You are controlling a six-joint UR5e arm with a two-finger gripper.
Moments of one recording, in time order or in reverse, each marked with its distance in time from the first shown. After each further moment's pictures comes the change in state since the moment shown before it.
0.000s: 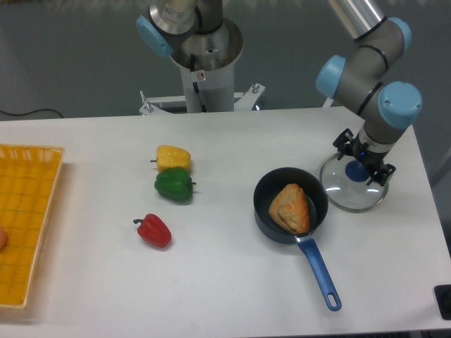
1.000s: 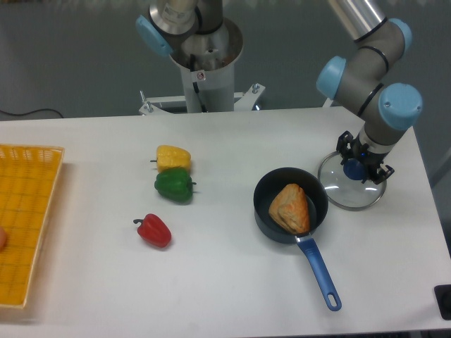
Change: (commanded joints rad) arm 0.000 -0.008 0.014 -0.008 0.005 0.000
